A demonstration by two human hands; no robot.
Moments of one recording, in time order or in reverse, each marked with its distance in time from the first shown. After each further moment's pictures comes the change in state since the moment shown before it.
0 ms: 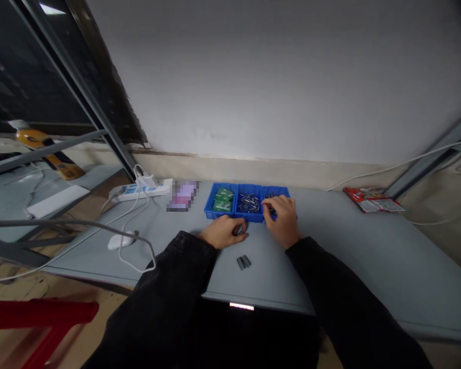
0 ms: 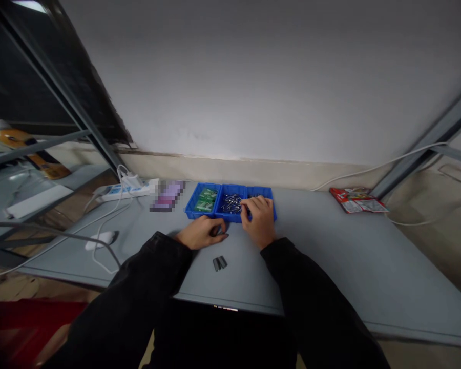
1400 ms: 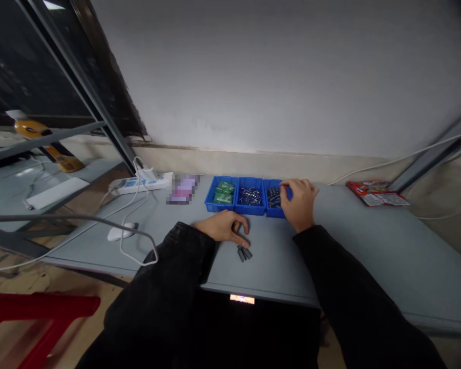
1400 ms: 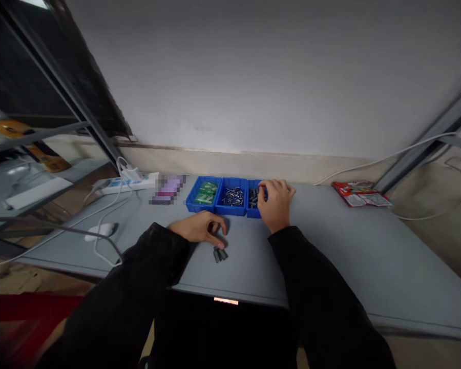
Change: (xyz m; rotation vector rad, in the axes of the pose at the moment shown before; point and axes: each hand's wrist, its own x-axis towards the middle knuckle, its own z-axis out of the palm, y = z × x) left_hand -0.001 0.000 -0.009 -0.312 -0.206 0.020; right_hand 0.012 0.033 -0.014 -0.167 0.048 0.169
